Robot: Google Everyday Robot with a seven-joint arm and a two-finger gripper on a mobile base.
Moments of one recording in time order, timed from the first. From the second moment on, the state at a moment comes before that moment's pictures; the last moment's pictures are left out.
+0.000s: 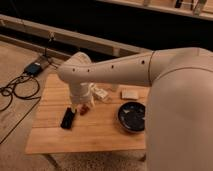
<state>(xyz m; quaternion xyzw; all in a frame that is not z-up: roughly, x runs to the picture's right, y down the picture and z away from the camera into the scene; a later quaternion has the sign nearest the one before) -0.107 0.104 0.703 -0.26 0.23 0.64 0.68</state>
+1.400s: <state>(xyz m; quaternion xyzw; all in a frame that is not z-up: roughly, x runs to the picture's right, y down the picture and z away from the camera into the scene) -0.109 0.199 0.728 -0.33 0.31 0.49 0.74</state>
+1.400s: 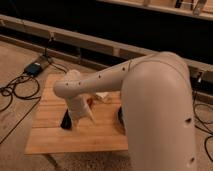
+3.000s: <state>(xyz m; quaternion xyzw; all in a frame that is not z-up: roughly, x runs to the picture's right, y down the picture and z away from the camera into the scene) -0.159 0.240 0.820 -0.34 0.29 0.39 0.81</state>
